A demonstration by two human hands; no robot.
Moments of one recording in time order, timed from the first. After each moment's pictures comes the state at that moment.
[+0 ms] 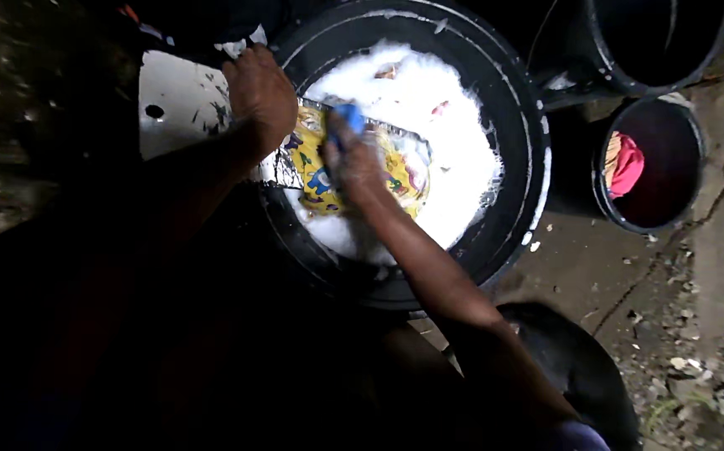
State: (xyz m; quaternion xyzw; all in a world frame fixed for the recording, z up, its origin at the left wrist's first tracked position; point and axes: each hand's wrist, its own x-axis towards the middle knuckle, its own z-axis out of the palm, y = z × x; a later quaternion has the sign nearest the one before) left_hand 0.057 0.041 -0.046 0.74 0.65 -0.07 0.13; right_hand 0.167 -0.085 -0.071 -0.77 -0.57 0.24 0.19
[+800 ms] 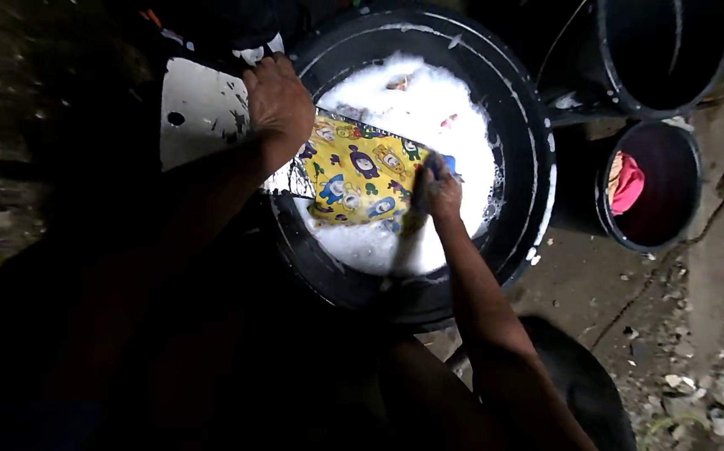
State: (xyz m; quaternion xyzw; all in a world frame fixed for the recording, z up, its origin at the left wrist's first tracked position) left_hand 0.058 0.046 -0.049 0.73 0.66 -0.06 0.15; right_hand 0.287 -0.138 -0.122 -0.87 -0.40 0.25 0.16
